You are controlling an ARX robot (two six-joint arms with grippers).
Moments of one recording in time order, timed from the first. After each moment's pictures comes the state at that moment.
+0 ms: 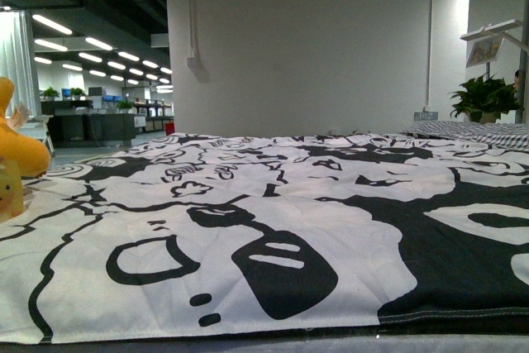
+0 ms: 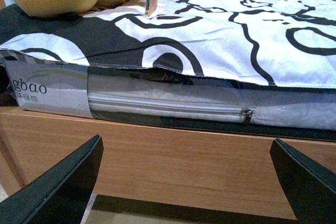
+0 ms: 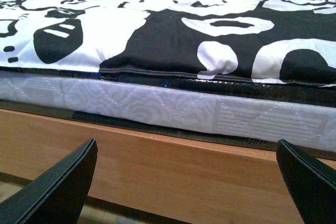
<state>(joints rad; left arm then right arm) 0.00 0.00 0.01 -0.01 0.00 0.00 0.00 0.00 0.01 0.00 0.00 0.00</state>
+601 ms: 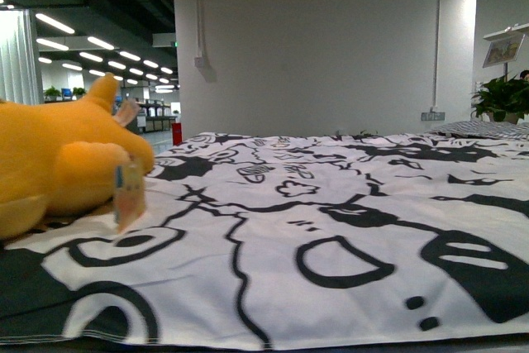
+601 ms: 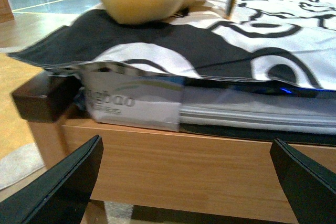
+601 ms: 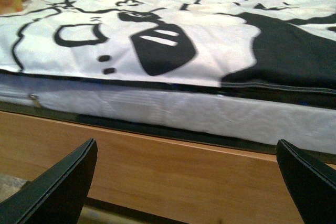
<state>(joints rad) 0.00 0.00 0.01 -0.01 0.00 0.00 0.00 0.00 0.01 0.00 0.00 0.00</state>
